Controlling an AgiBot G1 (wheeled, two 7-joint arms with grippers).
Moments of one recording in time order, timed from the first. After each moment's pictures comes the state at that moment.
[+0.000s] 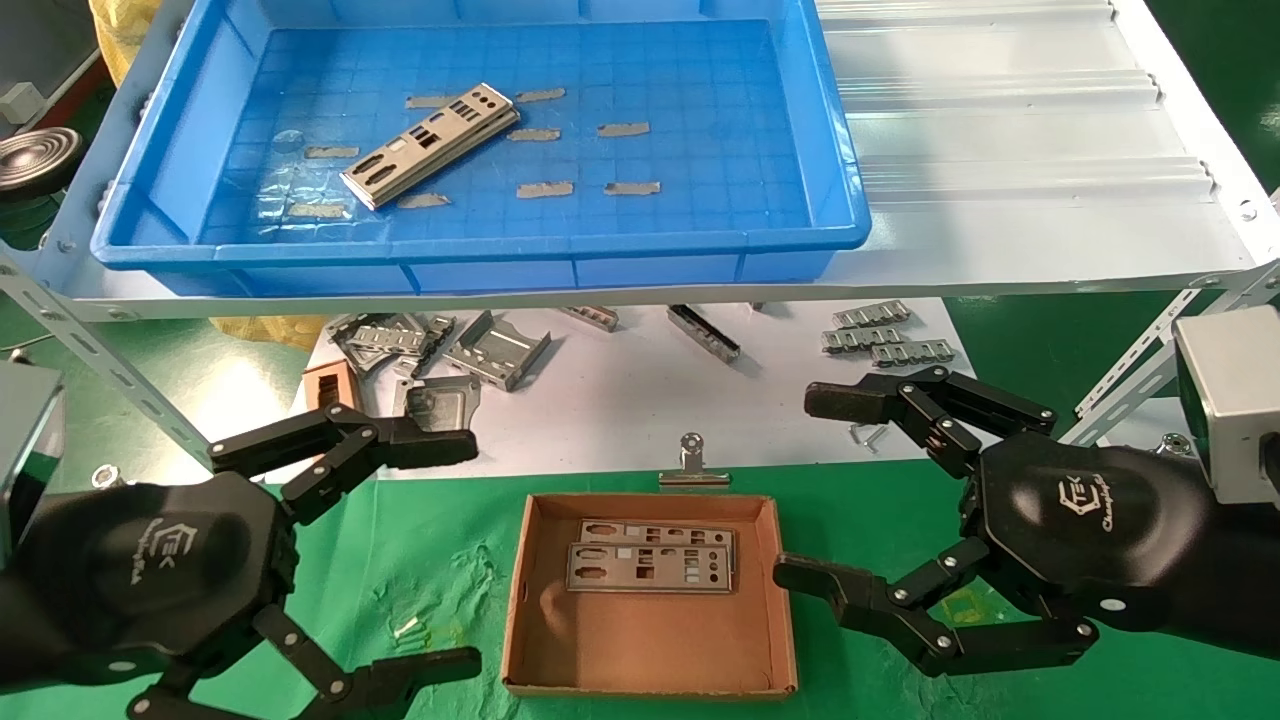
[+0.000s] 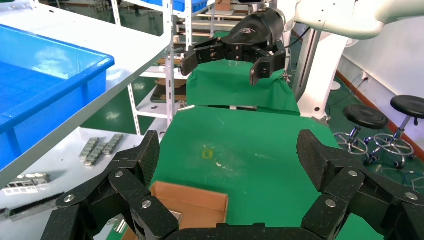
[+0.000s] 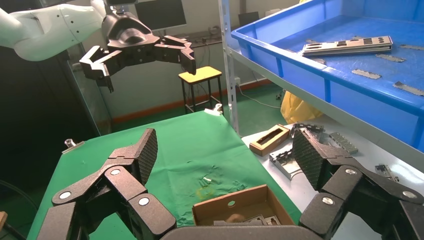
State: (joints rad) left arm -1.08 0.61 0.28 -1.28 0.73 1.49 -0.19; right arm 1.07 -0.54 -0.40 1.21 -0.61 -1.40 0.10
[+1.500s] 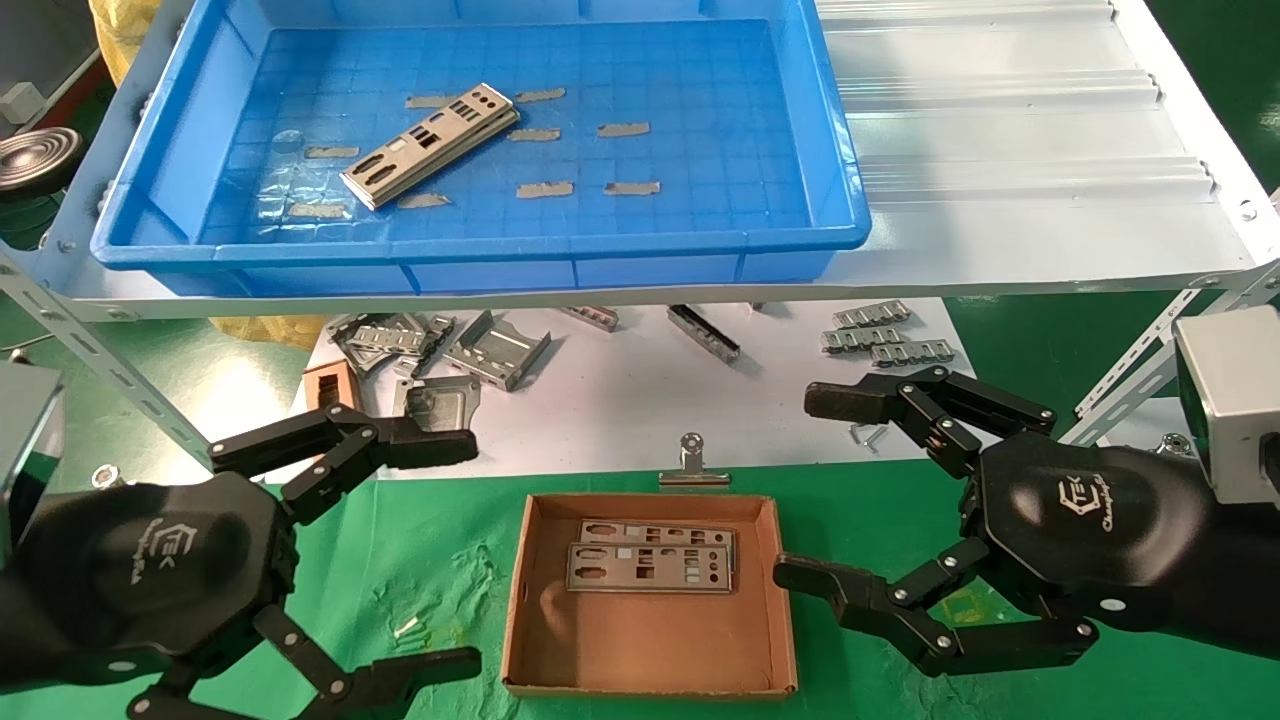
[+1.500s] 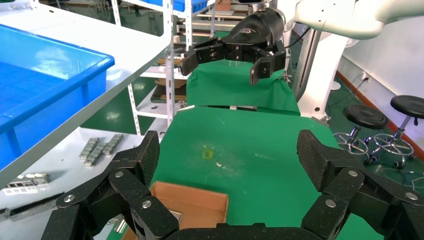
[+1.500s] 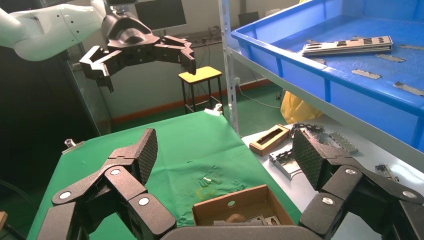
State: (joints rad) left arm -1.08 0.61 0.28 -1.28 0.73 1.49 -0.19; right arm 1.07 -0.54 -0.40 1.21 -0.61 -1.40 0.10
